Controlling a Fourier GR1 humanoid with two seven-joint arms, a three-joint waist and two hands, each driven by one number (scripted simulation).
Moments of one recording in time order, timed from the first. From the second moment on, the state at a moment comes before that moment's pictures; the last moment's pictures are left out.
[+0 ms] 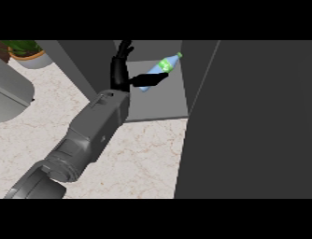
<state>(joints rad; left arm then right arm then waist) -1.13 0.01 -0.19 -0.13 0.53 0.56 -0.67 0.28 -0.32 0.51 -2.48 0.00 -0.20 0.14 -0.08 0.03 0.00</state>
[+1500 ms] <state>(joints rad) -0.92 0.00 -0.33 -0.60 0.65 0.23 -0.60 0.34 -0.33 0.51 -2.48 0.01 -0.19 0.11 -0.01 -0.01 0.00</state>
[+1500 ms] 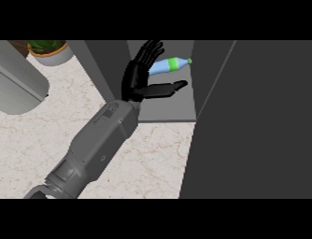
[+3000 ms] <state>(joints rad) 0.04 0.39 -0.42 -1.71 0.59 0.26 -0.45 -0.06 -0.16 0.86 -2.38 0.14 -0.16 0.59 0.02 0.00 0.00</state>
